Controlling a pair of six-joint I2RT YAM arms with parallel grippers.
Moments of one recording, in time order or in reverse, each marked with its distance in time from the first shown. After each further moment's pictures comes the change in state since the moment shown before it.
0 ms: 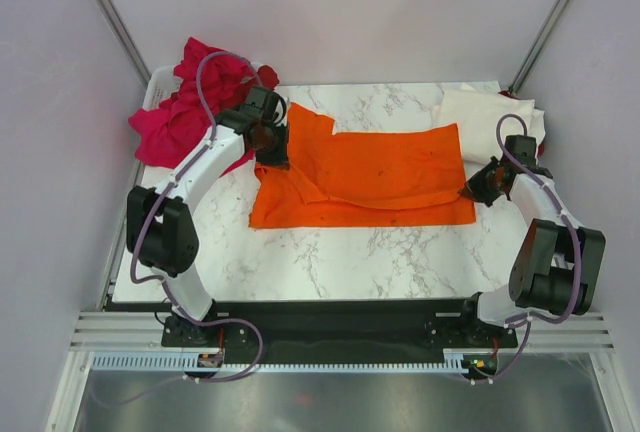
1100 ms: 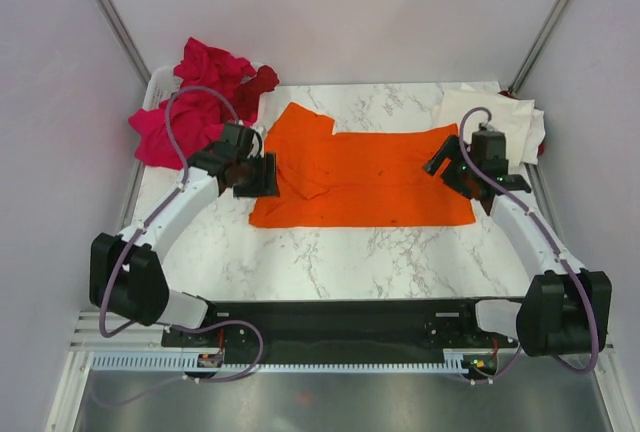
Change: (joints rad) left arm 0.047 -0.277 -0.306 0.079 -0.044 0.021; right arm 0.254 -0.219 -0.008 0.108 0.143 -0.060
